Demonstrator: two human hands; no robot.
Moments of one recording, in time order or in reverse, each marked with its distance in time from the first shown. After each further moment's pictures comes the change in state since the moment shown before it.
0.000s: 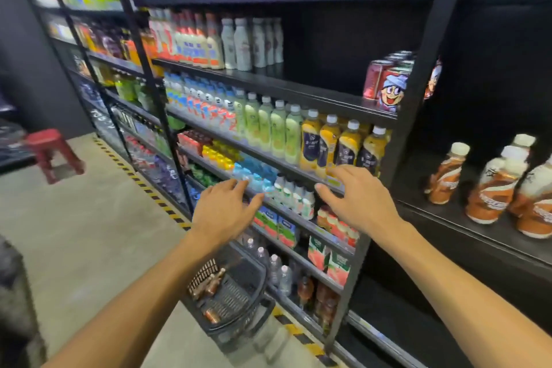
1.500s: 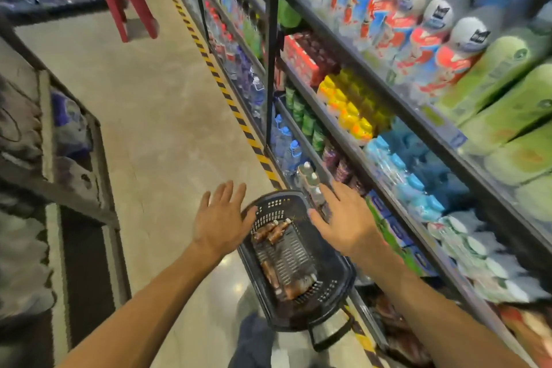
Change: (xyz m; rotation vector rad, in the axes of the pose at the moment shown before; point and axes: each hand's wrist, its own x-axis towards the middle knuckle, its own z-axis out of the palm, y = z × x) left_hand 0.153 -0.413 0.258 0.014 -0.401 -0.423; right_hand 0.298 -0.228 0.452 0.023 -0.509 -0.327
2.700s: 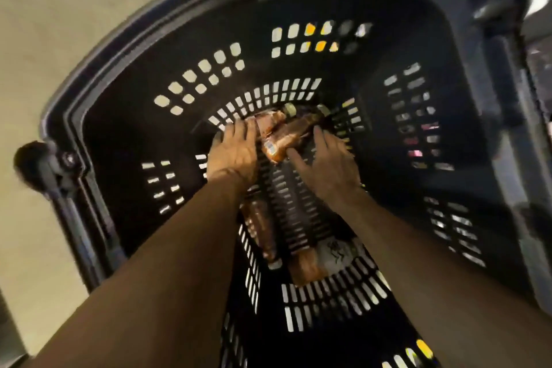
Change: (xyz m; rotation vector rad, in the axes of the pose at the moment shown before) left_hand 0.264 -0.004 0.691 -0.040 -0.457 -0.144; right_hand 0.170 0.147 0.724 0.184 -0.460 0.214
